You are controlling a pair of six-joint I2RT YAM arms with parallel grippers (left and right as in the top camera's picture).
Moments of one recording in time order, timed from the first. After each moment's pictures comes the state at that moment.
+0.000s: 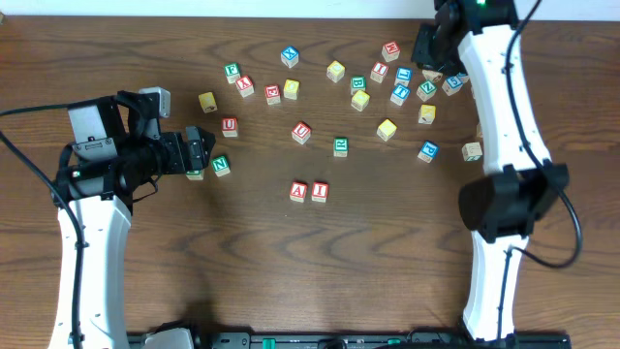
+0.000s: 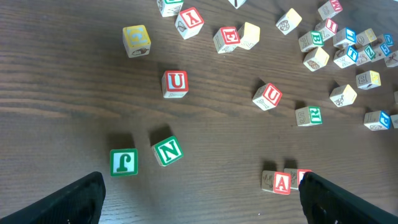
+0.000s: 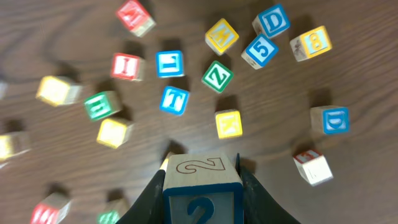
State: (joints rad) left arm 0.21 1.30 1.08 -0.71 0.47 0.02; right arm 0.17 2.27 2.50 -1.42 0.12 0.45
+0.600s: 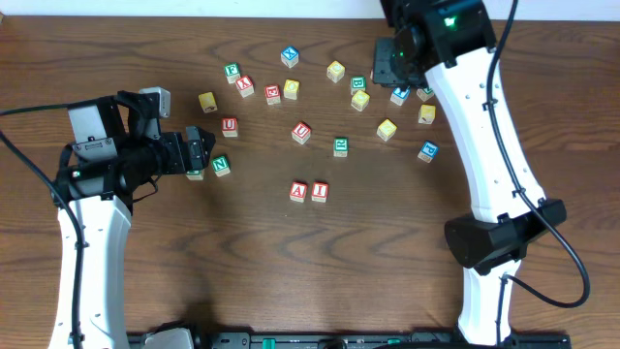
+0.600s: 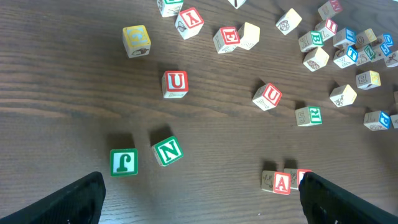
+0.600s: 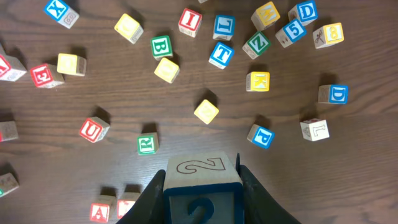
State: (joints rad) left arm 0.21 1.30 1.08 -0.71 0.47 0.02; right arm 0.40 2.13 2.52 -1.57 0.21 0.45
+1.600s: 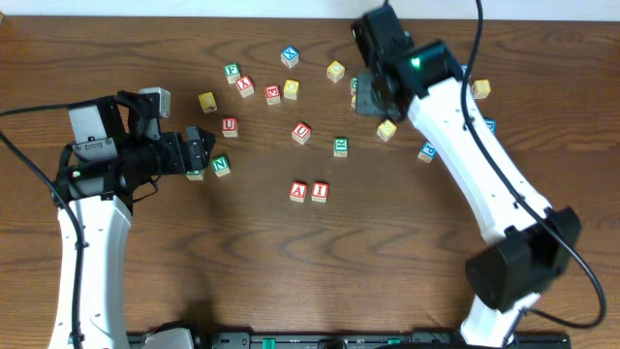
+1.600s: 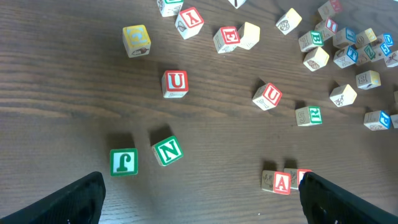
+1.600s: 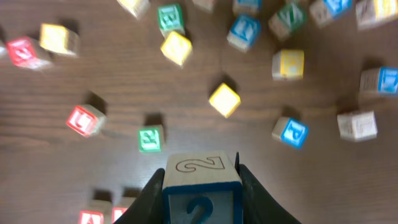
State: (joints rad) left arm 0.21 1.30 1.08 -0.71 0.47 0.02; right arm 0.46 1.89 1.87 -1.16 0.22 0.51
